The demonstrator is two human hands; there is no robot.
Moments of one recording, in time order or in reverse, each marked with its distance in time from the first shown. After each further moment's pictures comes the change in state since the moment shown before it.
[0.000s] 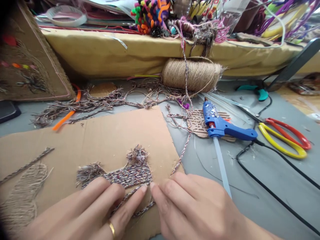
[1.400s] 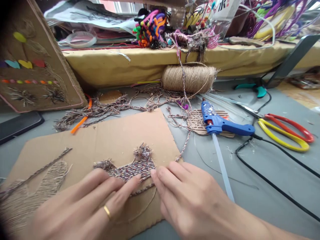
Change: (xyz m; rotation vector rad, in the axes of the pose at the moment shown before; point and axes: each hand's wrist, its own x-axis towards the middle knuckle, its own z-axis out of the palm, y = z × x) left_hand -0.003 -0.017 -0.025 0.030 -0.059 0.127; right_hand 0.014 -0.005 -0.005 0.042 -0.016 -0.016
